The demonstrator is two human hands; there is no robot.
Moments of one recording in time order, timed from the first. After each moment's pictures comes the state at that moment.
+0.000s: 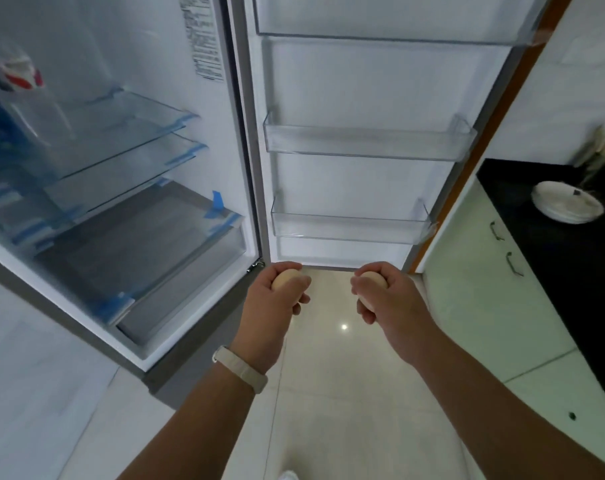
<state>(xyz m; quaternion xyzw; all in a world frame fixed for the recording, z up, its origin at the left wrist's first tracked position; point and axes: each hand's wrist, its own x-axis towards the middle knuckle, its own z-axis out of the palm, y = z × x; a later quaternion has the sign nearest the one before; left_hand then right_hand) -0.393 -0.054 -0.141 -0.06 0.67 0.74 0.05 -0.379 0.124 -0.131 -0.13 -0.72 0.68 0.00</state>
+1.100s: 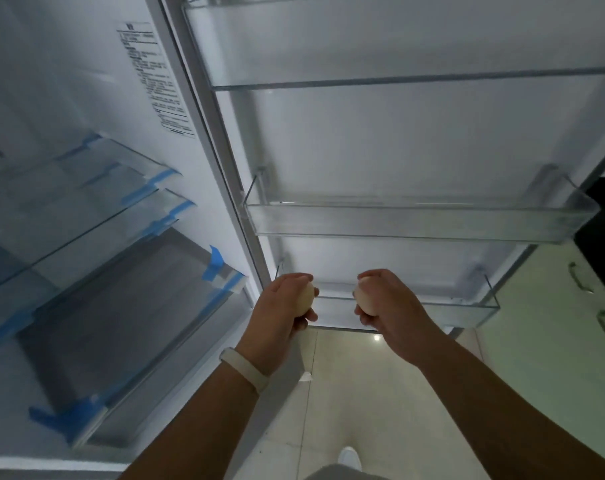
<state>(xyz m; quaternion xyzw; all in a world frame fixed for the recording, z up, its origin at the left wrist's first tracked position) -0.629 -0.021 -0.156 -0.12 0.64 0.75 0.11 -0.630 0.154 -0.159 -0.18 -0.67 0.72 -0.09</state>
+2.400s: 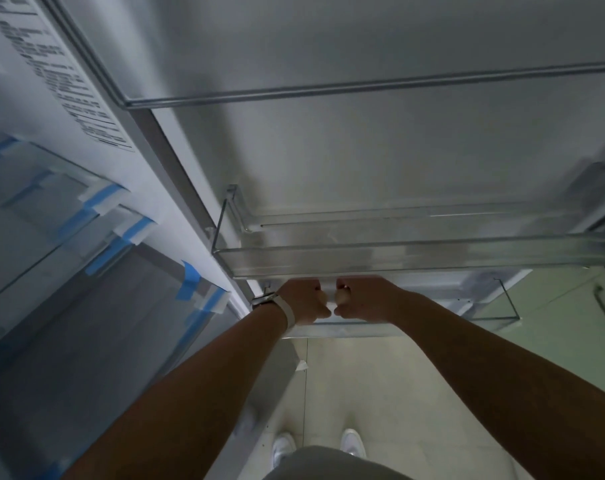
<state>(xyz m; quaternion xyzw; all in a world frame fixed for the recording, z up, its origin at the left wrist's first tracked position) -0.781 0.009 -0.230 0.19 0.94 0.09 0.28 -0.752 0.172 -0.229 0.07 -0.94 0.20 -0.26</state>
